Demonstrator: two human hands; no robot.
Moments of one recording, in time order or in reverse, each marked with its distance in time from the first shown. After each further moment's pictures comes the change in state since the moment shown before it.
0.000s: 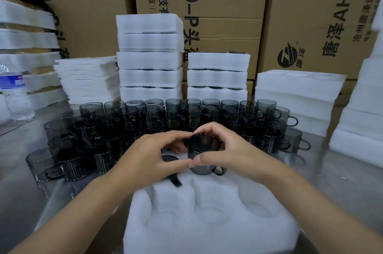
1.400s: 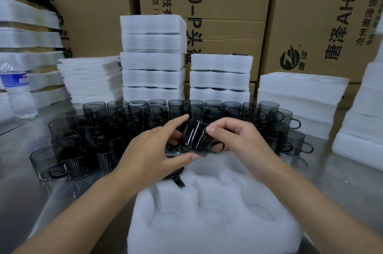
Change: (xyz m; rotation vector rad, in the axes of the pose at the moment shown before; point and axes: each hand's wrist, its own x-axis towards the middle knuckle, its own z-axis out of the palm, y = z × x) left_hand 0.000 0.010 -0.003 0.222 0.063 -0.099; right_hand 0.003 -0.004 0.001 0.203 0.314 -0.052
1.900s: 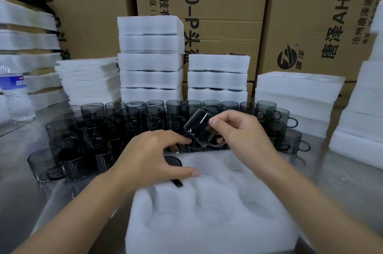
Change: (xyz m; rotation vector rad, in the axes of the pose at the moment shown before) left_hand 0.004 0.003 -0.007 0.078 -0.098 0.051; right_hand 0.001 -0.009 0.001 -0.240 0.197 -0.049
